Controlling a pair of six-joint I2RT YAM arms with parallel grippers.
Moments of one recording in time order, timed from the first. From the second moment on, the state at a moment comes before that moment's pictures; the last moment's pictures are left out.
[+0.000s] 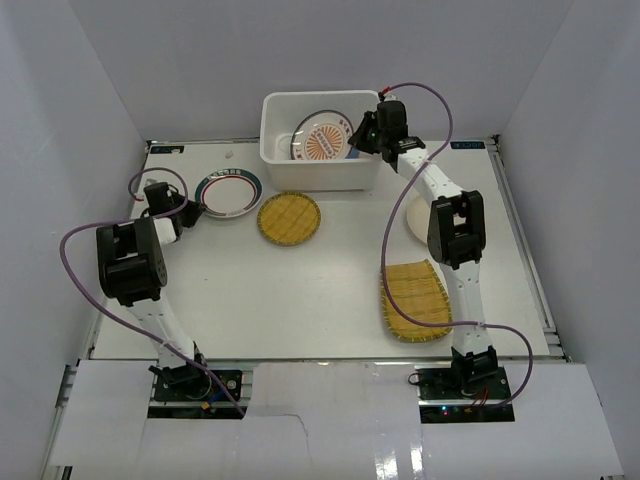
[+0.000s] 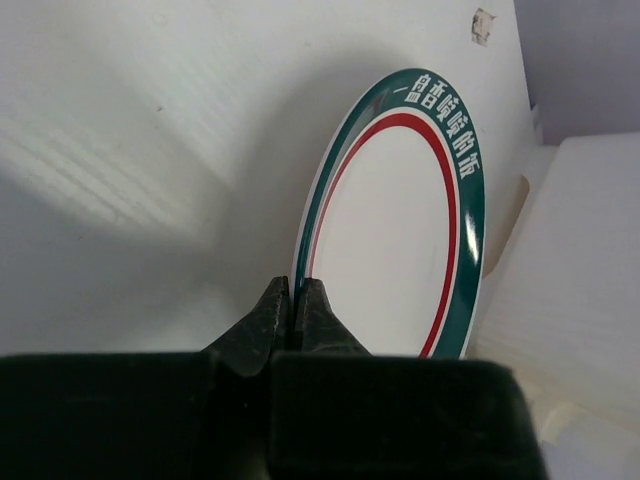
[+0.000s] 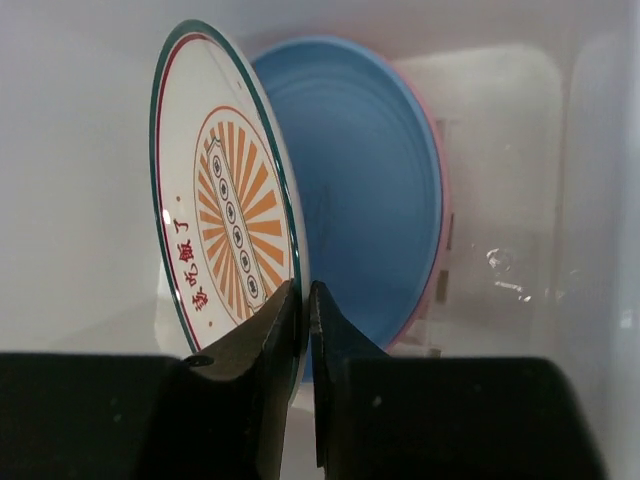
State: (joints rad) left arm 0.24 1.94 1.01 0.32 0.20 -0.90; right arm 0.33 2.38 2.17 -0.18 -0.16 0.54
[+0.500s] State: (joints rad) left arm 0.16 1.14 0.81 0.09 0.18 -0.85; right arm 0.36 2.05 1.92 -0.12 -0.16 0.49
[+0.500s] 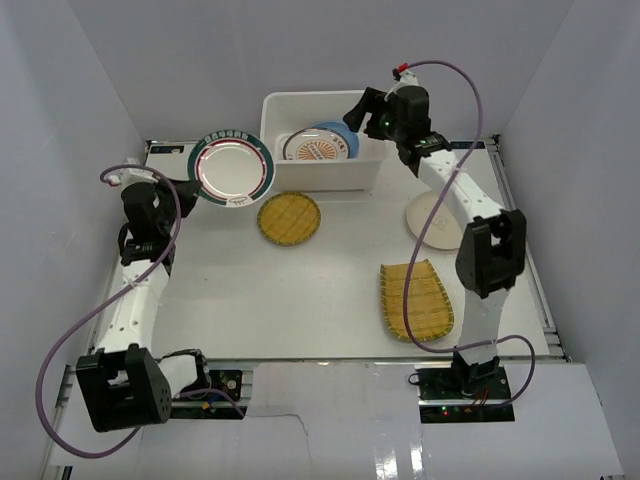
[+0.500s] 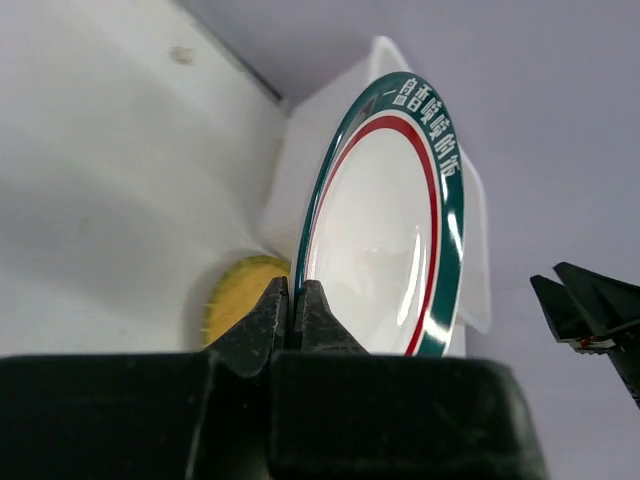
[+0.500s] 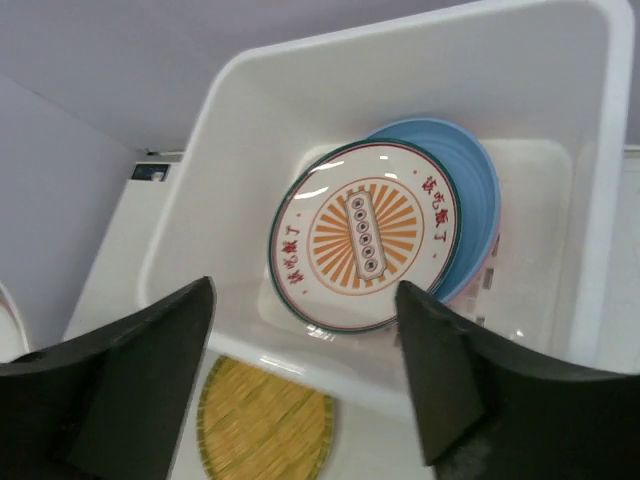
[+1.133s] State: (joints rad) left arm -0.26 2.13 1.93 0.00 0.07 -0.78; right arm 0.17 1.04 0.65 0.06 -0.26 0.59
